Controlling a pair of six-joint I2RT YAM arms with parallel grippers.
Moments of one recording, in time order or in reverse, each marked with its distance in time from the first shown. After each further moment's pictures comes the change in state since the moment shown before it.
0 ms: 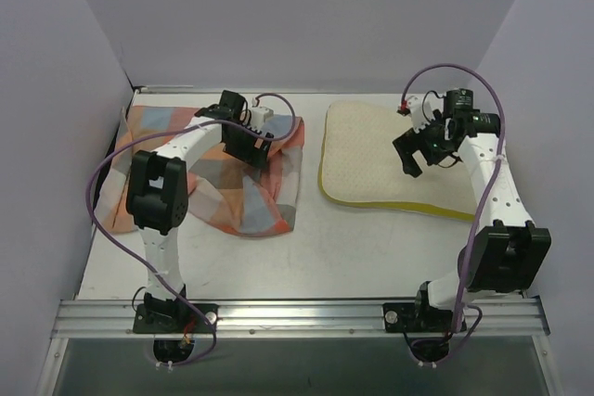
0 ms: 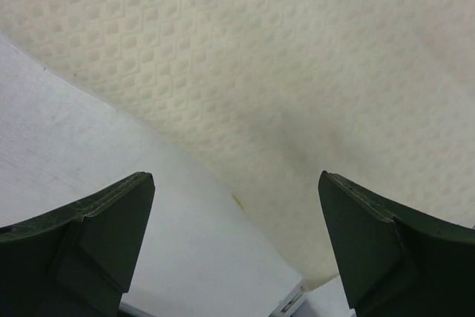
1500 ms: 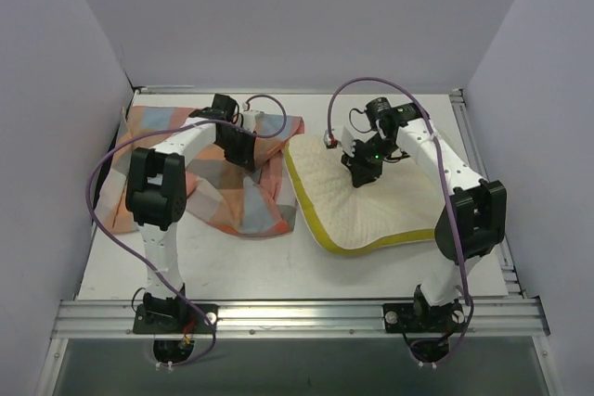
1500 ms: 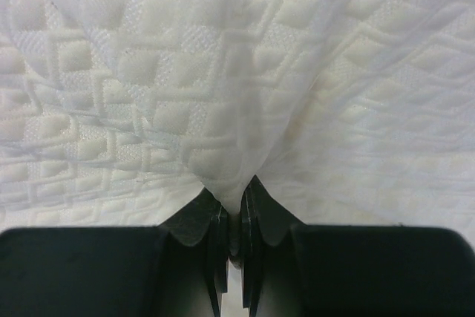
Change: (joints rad) left arm 0.061 0.041 -0.008 -0.016 0.093 -0.077; right arm 0.380 0.275 0.119 -0.142 -0.230 -0.350
